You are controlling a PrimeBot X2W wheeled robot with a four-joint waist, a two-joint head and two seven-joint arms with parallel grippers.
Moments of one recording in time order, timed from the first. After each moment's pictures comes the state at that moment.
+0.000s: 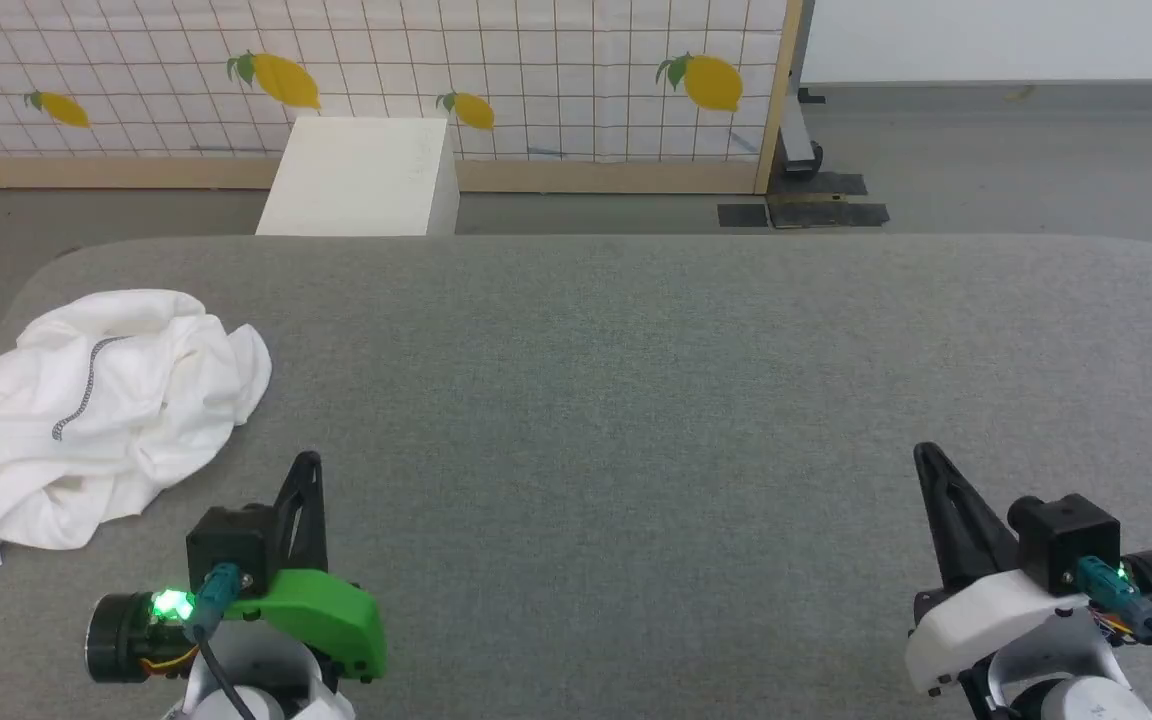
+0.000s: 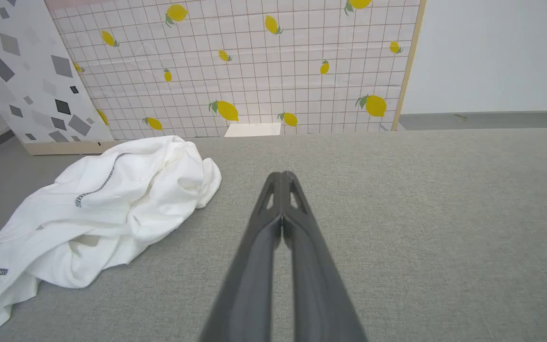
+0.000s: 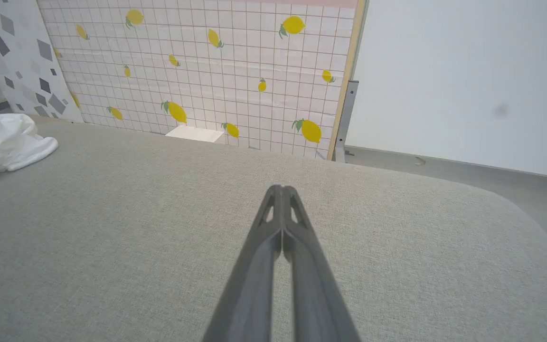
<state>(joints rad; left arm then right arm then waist) -0.01 0.05 0.00 0.00 -0.01 -0.01 0.00 0.01 -0.05 0.00 0.01 0.01 0.13 0.00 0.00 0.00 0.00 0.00</state>
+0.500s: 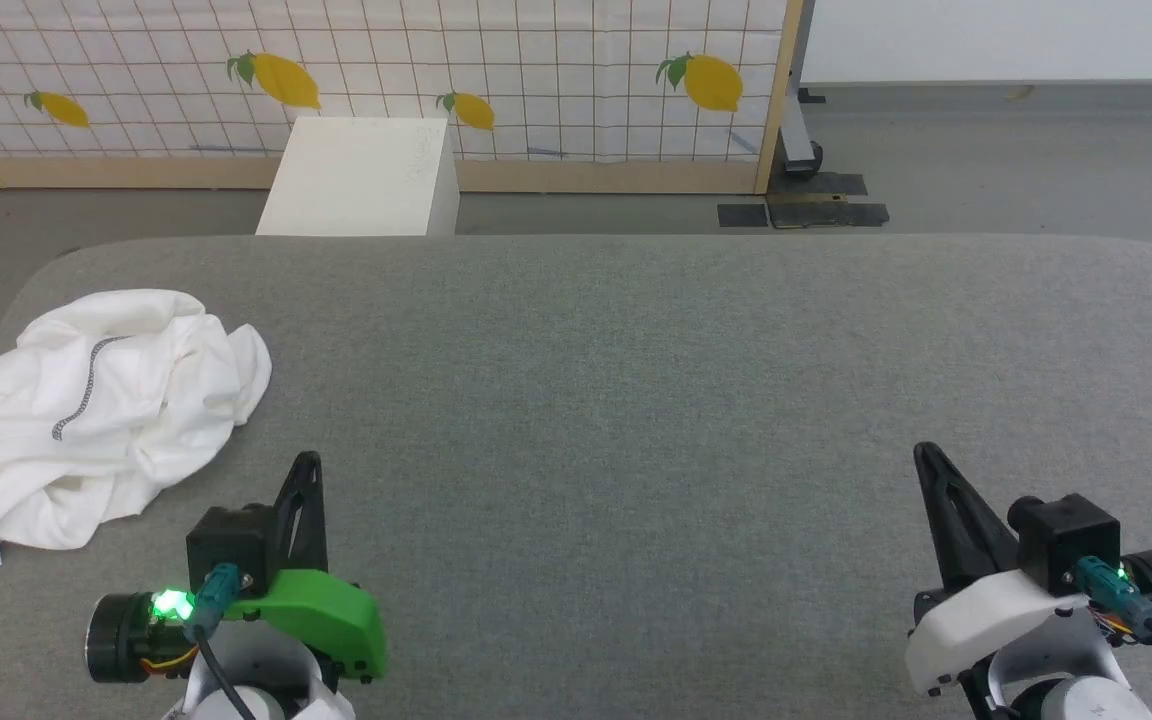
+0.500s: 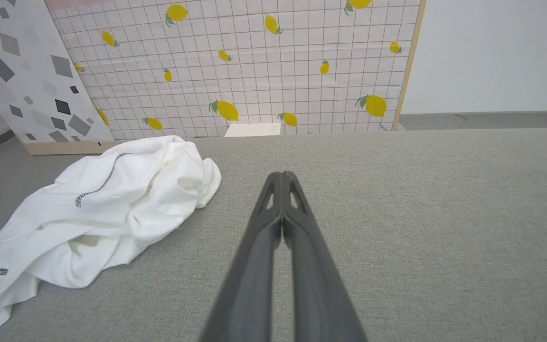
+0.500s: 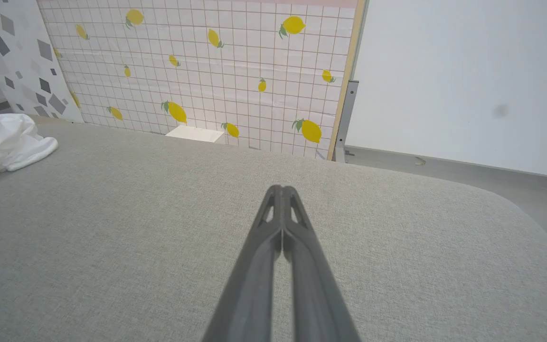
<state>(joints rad) -0.01 0.05 0.00 0.00 -0.01 -0.01 0.00 0.01 -0.05 0.00 0.01 0.01 0.13 0.00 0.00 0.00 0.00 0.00</state>
